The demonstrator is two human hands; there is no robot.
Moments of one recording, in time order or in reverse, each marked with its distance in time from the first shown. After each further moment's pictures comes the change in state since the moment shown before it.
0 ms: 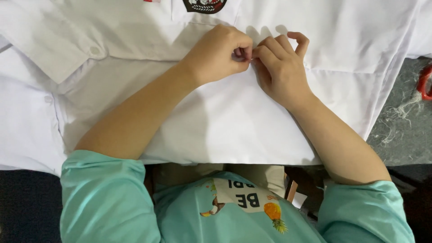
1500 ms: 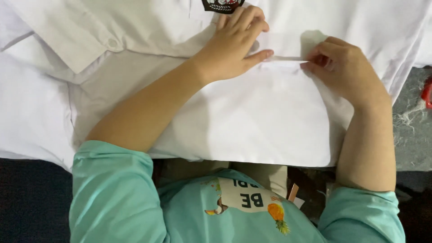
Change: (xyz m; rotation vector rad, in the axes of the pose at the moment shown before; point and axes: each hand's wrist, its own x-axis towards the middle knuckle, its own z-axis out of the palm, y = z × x) left_hand -0.004 0.001 -0.002 0.380 0.093 0.015; right_hand -0.005 0.035 -0.081 0.232 -0.477 0.401
